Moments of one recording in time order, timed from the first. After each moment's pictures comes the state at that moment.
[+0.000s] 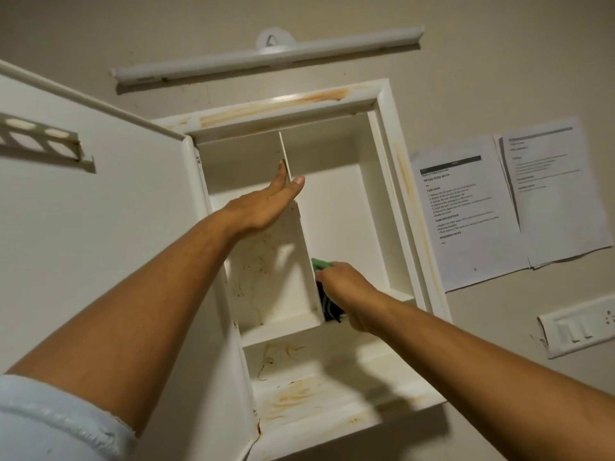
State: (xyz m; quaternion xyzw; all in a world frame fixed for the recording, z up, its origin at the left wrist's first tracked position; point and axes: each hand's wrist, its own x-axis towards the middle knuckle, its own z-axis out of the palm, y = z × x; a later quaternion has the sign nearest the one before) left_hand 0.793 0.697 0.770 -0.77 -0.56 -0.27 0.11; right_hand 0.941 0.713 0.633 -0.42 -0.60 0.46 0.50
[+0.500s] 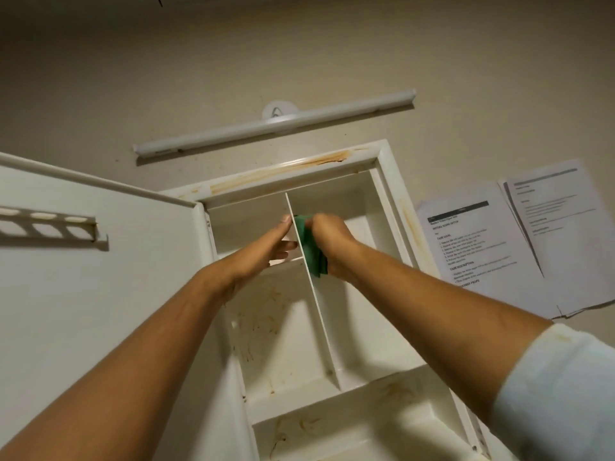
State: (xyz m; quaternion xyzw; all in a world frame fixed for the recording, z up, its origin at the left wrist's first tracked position) left_hand 0.793 0.680 0.790 -0.78 -0.50 -0.37 -0.06; right_hand 0.930 0.726 0.773 -0.23 -0.56 0.46 0.65
